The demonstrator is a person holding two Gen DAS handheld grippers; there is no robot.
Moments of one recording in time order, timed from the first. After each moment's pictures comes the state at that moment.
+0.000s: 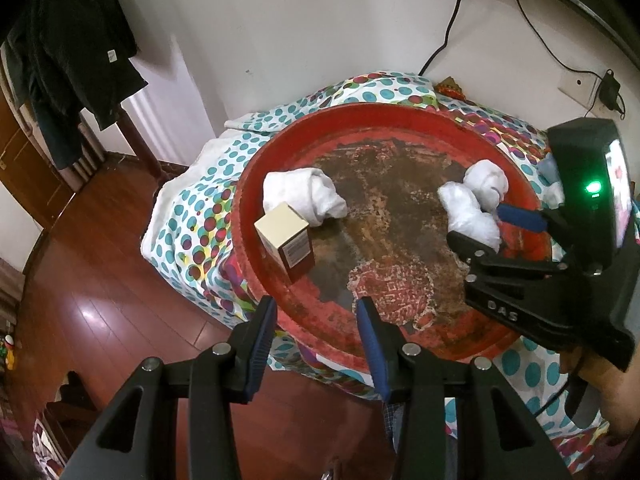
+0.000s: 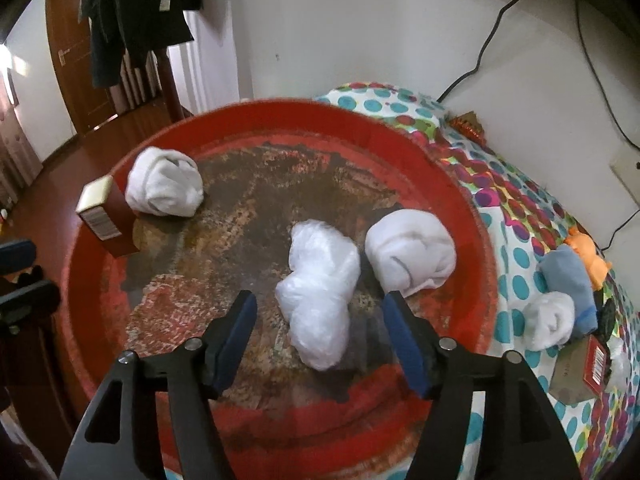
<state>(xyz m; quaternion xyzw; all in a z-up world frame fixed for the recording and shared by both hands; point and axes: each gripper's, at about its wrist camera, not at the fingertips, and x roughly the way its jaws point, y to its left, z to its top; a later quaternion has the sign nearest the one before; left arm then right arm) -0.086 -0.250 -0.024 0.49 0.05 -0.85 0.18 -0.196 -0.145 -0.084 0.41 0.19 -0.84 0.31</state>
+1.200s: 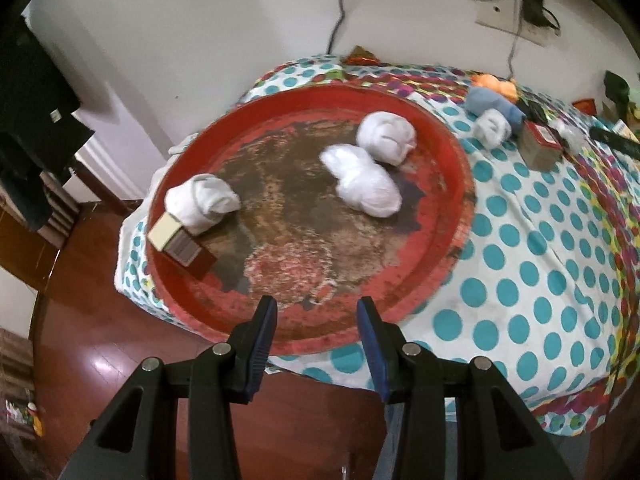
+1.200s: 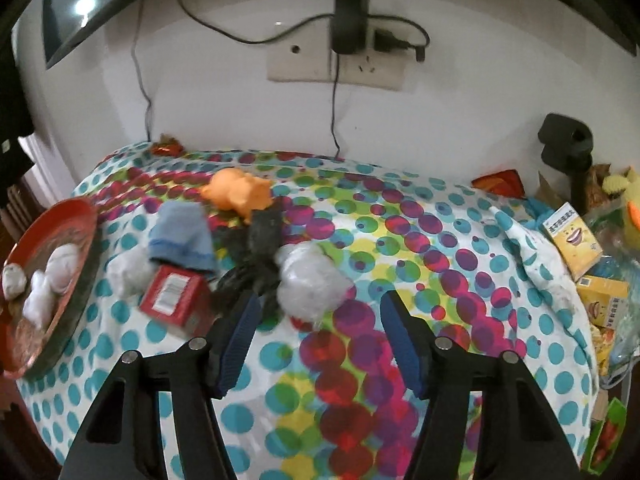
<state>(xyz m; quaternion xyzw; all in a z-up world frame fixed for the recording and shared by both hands) -0.099 -0.158 -0.040 0.51 -0.04 -0.86 0.10 -0.285 0.186 -0.051 0.41 0.04 -0.91 0.08</state>
